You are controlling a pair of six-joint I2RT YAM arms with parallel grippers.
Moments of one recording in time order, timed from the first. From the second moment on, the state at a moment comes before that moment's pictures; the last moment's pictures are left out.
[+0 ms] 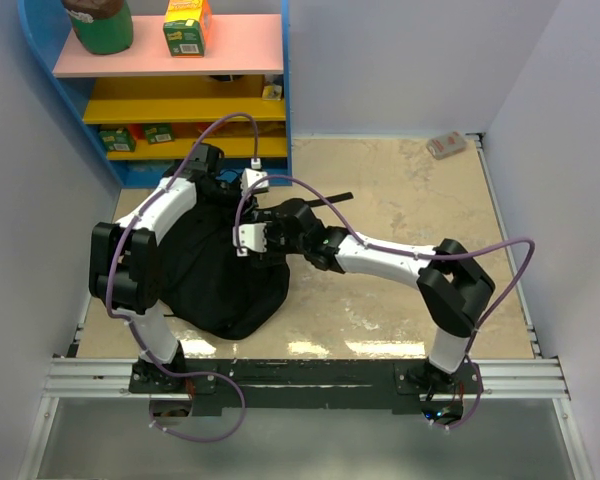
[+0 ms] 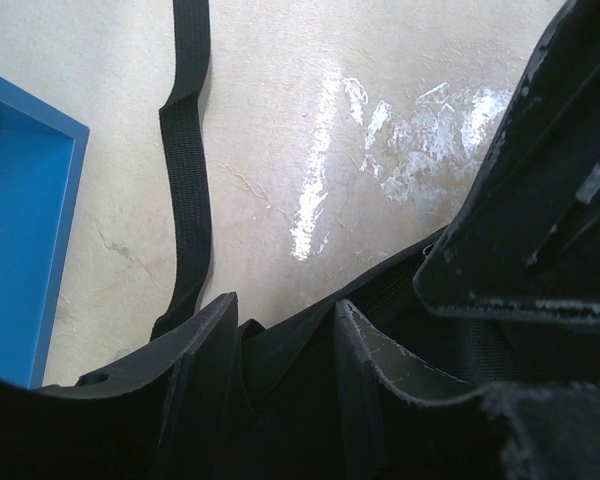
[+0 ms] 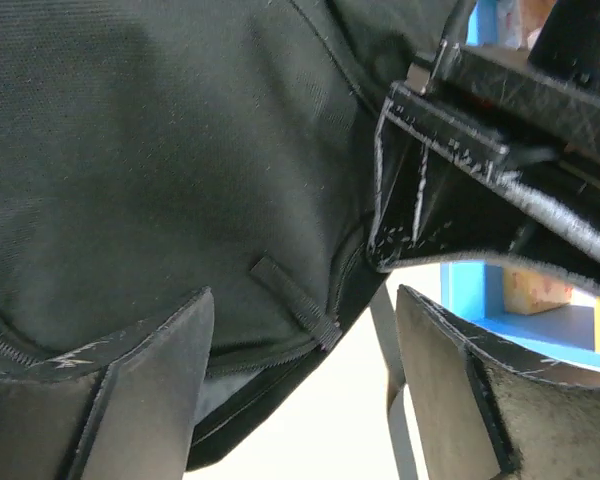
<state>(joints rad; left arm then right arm) -0.19 1.79 1.37 -0.63 0.79 1.01 0.92 1.78 1.21 0.04 -0.15 -0.82</state>
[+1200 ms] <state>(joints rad) -0.20 1.78 1.33 -0.57 0.76 0.96 0.92 1.76 1.21 -0.01 -0.12 -0.74</state>
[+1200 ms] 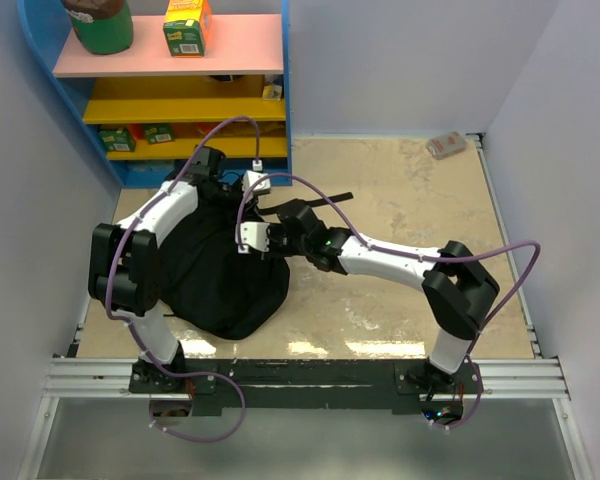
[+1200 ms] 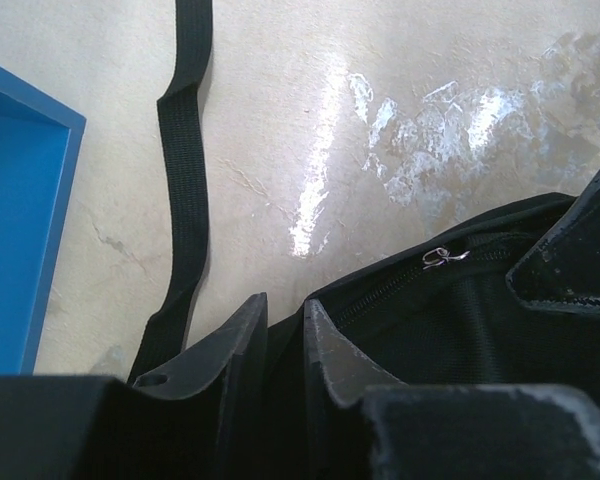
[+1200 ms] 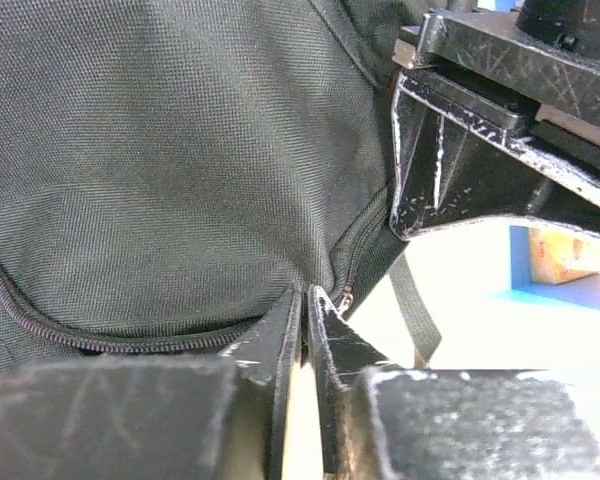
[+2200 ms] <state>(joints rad) -0.21 1.77 1.30 -0.48 0.69 0.86 0.84 1.58 0.97 0.26 -0.13 -0.38</state>
